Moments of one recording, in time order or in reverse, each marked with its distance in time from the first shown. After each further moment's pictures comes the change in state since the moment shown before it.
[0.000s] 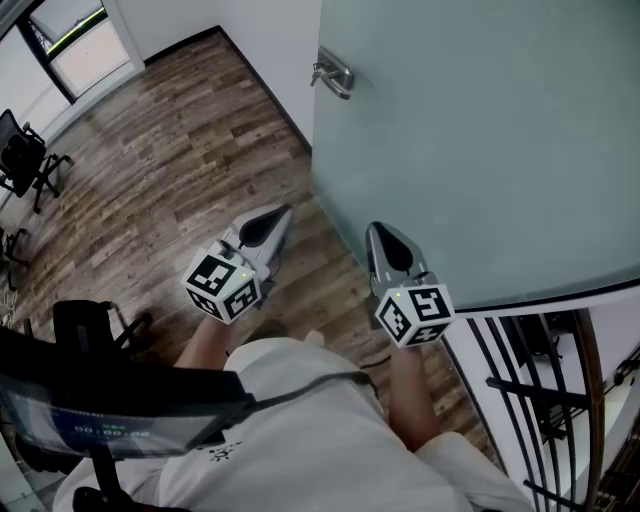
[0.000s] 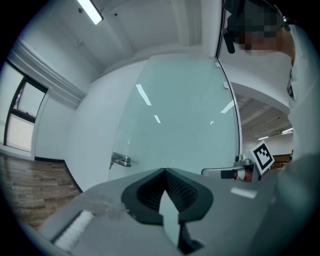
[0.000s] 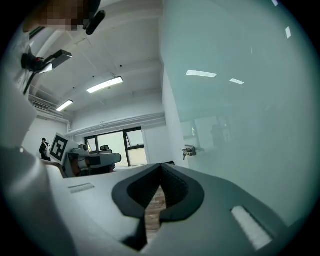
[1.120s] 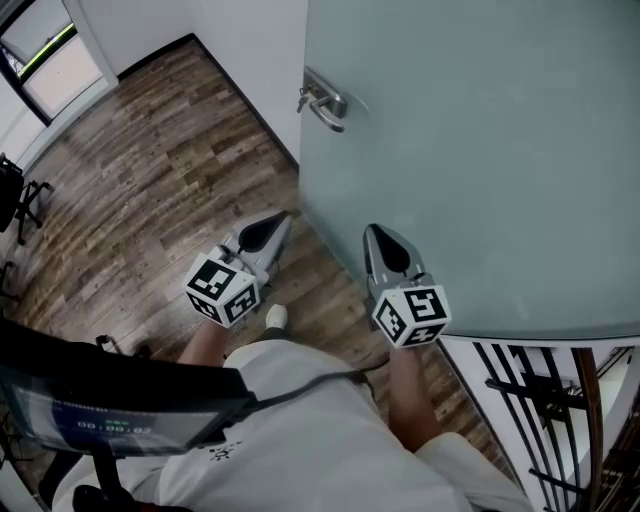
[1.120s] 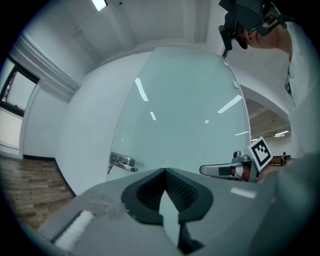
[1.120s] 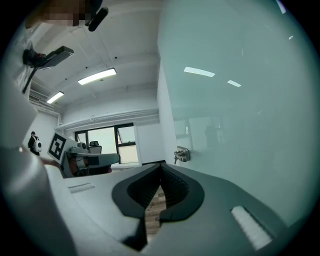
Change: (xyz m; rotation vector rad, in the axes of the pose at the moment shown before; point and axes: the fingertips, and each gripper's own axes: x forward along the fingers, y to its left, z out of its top) left arm 0.083 0.099 0.010 -0.006 0.032 -0.088; right arm 0.113 -0.047 0.019 -0.031 0.030 -0.089
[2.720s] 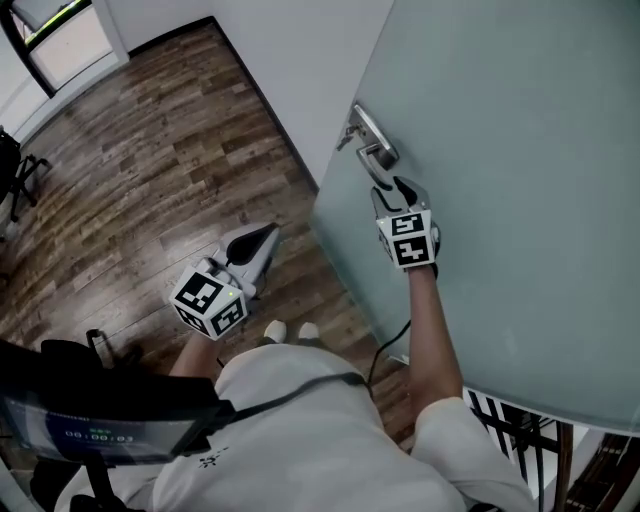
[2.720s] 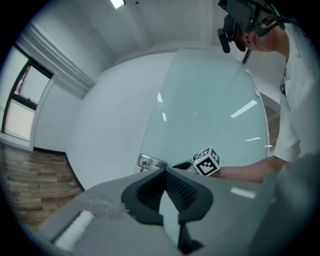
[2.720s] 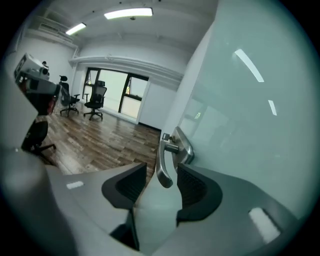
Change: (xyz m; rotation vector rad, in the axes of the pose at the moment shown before) left arm 0.001 0.162 0.010 -0.082 -0.011 0.089; right arm 0.278 -0.094 -0.023 -0.528 0.396 -0.038
